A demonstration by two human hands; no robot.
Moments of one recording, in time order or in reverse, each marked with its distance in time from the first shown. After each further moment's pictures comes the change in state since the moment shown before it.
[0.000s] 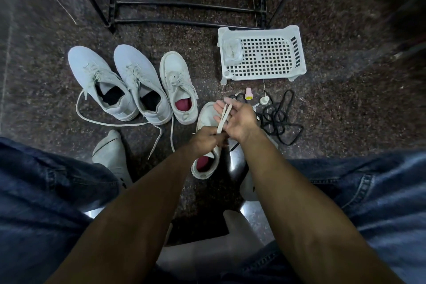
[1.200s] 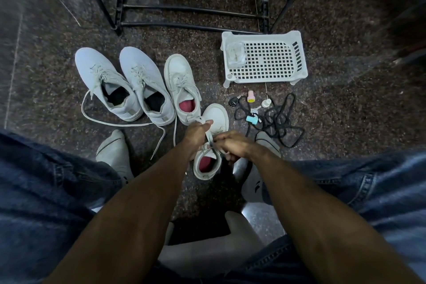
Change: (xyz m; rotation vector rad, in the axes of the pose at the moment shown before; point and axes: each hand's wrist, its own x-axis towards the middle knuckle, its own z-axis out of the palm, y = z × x) left_hand 0.011 -0.005 -0.018 -0.368 0.287 -0.242; right_hand -0.025 0.024 -0.029 -1.438 -0.293 -0.052
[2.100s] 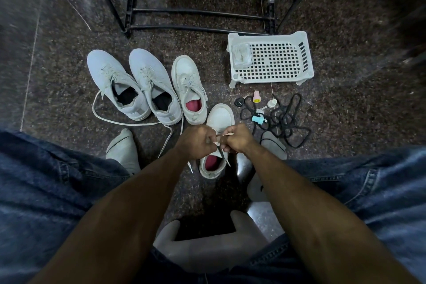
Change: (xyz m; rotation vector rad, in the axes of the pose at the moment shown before) left_hand -0.031 -0.003 -0.039 1.014 -0.123 0.723; right_hand 0.024 0.003 0.013 0.326 0.252 0.047
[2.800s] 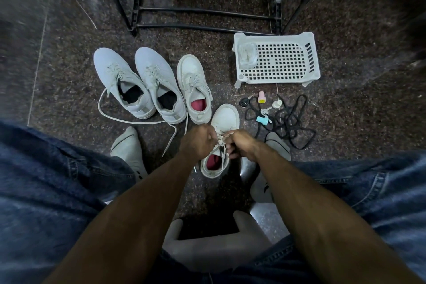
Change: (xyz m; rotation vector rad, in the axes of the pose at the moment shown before) left_hand -0.002 0.001 0.008 -0.043 0.114 -0.196; right_hand -0.004 0.000 0.000 0.102 -0.161 0.124
